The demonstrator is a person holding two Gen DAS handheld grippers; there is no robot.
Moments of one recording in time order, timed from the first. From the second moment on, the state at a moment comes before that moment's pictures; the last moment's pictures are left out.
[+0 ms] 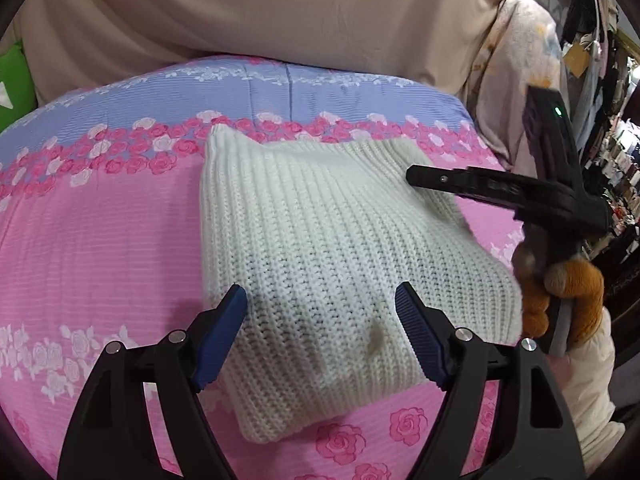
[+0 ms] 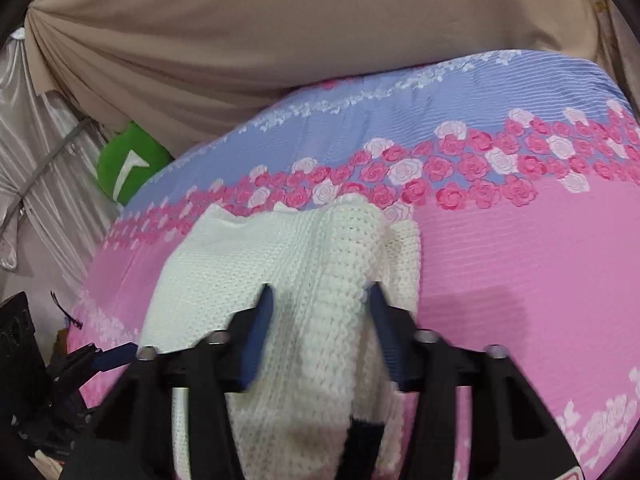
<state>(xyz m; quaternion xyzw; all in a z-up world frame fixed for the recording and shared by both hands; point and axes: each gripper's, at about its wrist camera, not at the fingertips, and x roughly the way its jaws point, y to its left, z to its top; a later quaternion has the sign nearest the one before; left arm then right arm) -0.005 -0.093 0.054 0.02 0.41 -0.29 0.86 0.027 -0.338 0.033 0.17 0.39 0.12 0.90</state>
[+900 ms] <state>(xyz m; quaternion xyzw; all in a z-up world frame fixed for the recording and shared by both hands) -0.020 -0.112 0.040 0.07 0.39 -0.25 0.88 -0.135 -0.311 0.017 0.19 0.33 0.11 0.92</state>
